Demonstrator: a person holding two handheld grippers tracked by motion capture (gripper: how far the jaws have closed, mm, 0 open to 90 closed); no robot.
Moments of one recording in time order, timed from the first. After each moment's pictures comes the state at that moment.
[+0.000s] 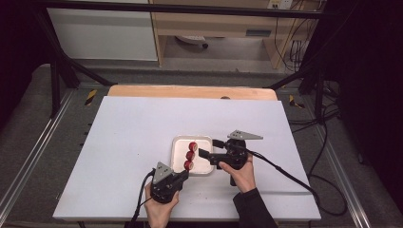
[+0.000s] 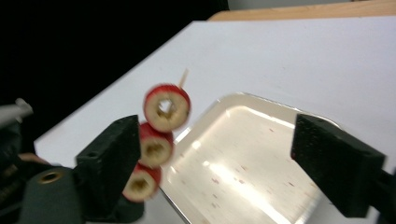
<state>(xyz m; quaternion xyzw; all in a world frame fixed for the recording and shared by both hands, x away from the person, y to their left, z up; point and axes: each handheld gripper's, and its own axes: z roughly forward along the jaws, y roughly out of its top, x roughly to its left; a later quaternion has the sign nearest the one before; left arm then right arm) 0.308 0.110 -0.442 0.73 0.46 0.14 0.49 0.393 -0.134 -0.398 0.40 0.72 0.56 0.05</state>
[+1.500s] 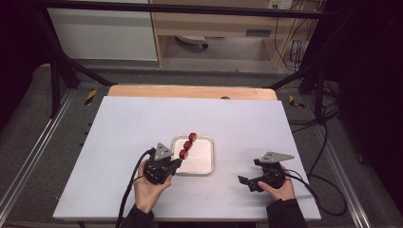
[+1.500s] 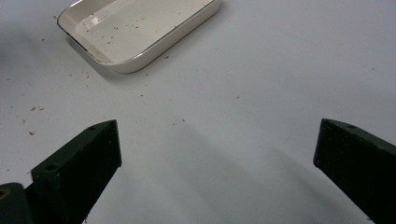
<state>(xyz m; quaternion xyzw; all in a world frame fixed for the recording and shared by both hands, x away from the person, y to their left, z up) 0.346 0.122 -0.392 0.81 0.41 0.15 0.40 0.357 -0.246 -0.447 0.38 0.81 0.43 0.11</state>
